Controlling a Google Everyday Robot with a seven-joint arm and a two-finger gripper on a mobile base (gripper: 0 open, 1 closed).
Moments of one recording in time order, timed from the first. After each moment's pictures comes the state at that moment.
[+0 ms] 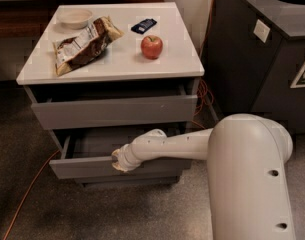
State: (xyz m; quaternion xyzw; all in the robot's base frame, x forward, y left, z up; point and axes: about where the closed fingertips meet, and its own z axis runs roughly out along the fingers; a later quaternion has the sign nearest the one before) arm 0.619 0.128 0.435 -0.72 0.62 0.11 0.30
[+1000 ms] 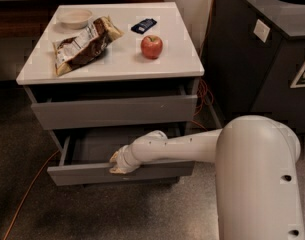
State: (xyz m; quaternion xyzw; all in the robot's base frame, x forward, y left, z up) arm 0.604 0.135 0.448 -0.72 0.61 0.12 0.31
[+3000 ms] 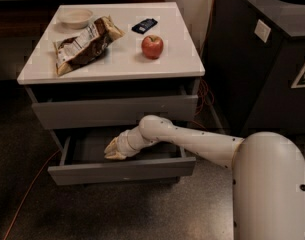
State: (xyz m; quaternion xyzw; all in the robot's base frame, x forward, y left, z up) arm 0.632 0.147 0.498 -0.70 0.58 0.22 0.34
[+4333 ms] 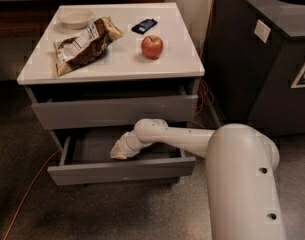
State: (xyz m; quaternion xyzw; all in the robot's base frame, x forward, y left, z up) arm 0.669 0.138 0.439 -0.68 0.64 0.18 0.30
